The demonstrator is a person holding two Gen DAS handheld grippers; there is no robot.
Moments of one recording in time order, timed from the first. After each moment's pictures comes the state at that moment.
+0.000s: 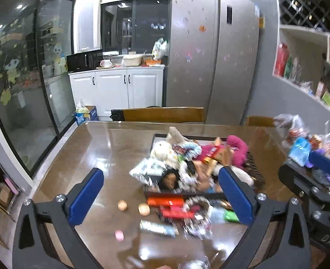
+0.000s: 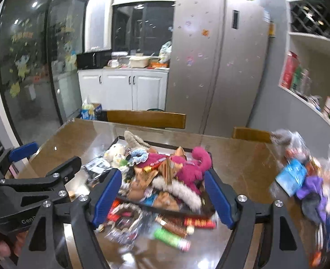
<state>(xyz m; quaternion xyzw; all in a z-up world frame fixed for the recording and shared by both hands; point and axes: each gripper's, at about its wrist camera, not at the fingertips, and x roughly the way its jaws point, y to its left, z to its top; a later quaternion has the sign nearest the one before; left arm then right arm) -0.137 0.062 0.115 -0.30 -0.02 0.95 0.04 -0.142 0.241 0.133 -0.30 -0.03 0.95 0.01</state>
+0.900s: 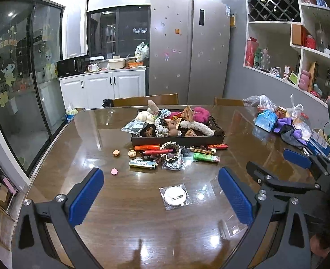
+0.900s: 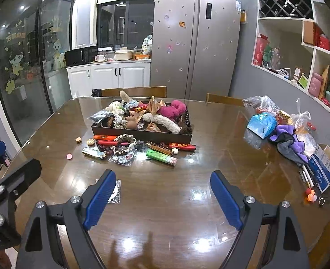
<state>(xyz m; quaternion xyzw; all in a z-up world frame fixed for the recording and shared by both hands) 0.055 0.067 0.112 -0.29 0.01 0.95 0.09 0.033 0.246 0.087 -0.32 -0.02 0.95 0.06</state>
